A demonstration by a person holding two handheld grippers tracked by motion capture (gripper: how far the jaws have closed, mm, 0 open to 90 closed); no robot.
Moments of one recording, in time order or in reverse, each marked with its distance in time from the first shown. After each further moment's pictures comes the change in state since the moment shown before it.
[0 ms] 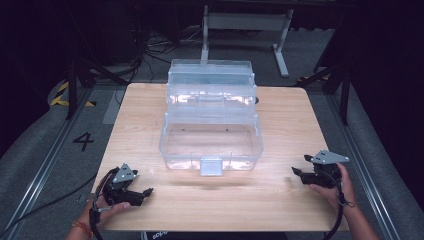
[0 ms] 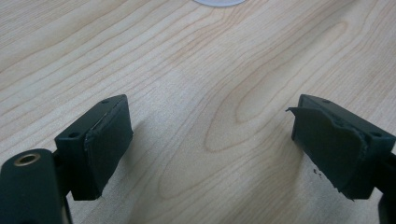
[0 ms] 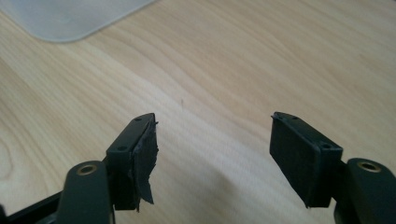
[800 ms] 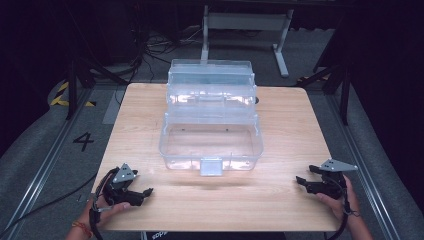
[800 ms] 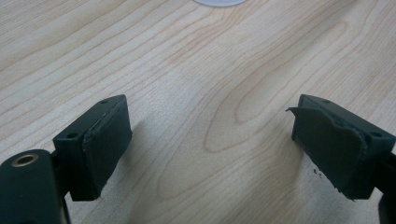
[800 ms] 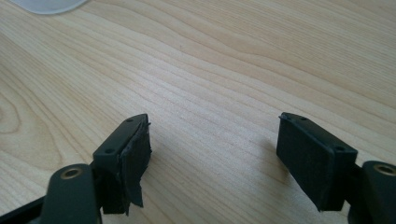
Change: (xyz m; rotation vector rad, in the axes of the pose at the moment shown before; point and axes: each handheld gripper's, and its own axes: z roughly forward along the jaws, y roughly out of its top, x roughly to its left) left arm 0.000 0.000 0.000 0.000 0.000 -0.002; right arm -0.005 -0.037 -0.002 0.006 0.060 0.168
